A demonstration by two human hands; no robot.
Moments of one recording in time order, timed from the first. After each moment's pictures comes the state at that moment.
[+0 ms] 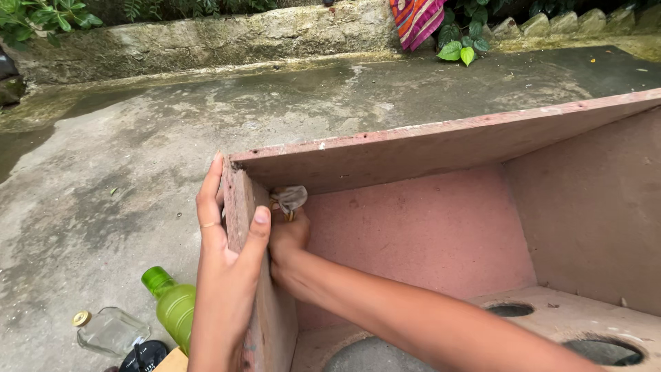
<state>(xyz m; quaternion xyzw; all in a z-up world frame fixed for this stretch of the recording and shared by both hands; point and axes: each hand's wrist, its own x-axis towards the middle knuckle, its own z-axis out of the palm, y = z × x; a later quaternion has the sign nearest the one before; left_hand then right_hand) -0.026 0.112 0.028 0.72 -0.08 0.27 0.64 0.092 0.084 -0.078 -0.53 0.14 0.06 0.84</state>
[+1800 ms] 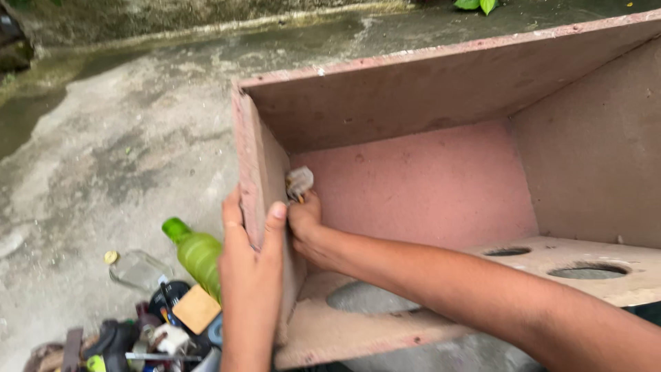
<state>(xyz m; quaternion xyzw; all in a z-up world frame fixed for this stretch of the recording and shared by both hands) -0.090 0.097 -0.005 0.83 0.14 0.24 0.49 0.072 0.078 -0.165 -0.52 0.08 0.08 0.85</state>
